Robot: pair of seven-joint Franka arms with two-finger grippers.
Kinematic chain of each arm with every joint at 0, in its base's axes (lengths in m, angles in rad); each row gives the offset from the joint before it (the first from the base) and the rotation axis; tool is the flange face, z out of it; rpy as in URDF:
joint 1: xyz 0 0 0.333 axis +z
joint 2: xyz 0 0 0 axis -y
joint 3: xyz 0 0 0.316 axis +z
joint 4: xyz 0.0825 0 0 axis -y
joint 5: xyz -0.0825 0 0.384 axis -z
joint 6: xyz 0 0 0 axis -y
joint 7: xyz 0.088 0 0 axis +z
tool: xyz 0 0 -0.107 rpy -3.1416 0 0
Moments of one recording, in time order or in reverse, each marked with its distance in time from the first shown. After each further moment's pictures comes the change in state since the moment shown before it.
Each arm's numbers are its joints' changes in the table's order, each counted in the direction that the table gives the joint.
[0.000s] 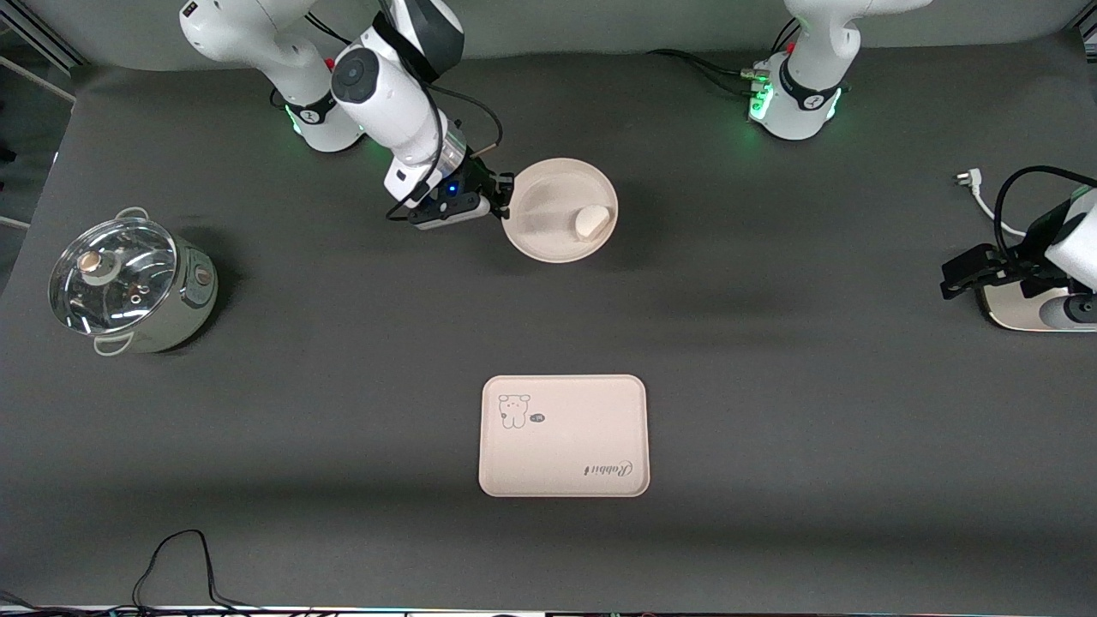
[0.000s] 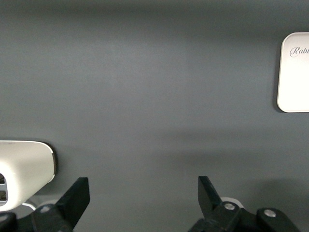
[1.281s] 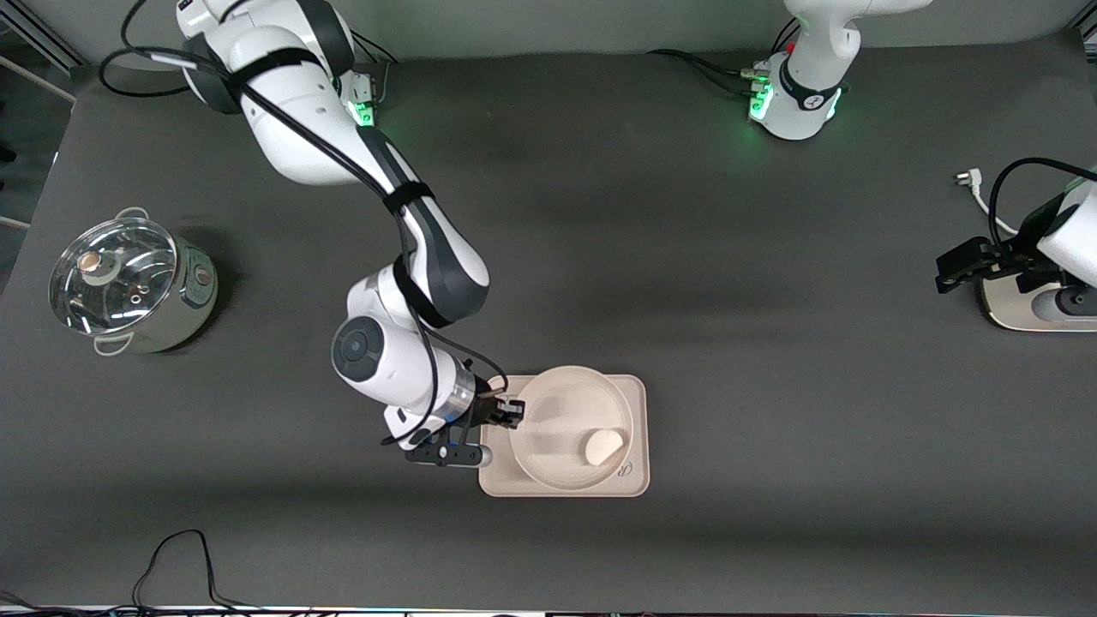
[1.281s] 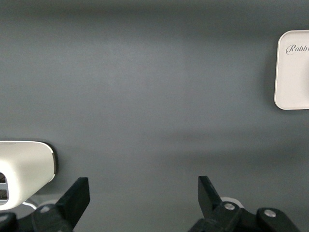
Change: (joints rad) left arm -0.011 0.015 0.002 0.001 -0.003 -0.008 0.000; right arm -0.181 -0.973 -0.149 1.265 0.038 -0.296 0.045
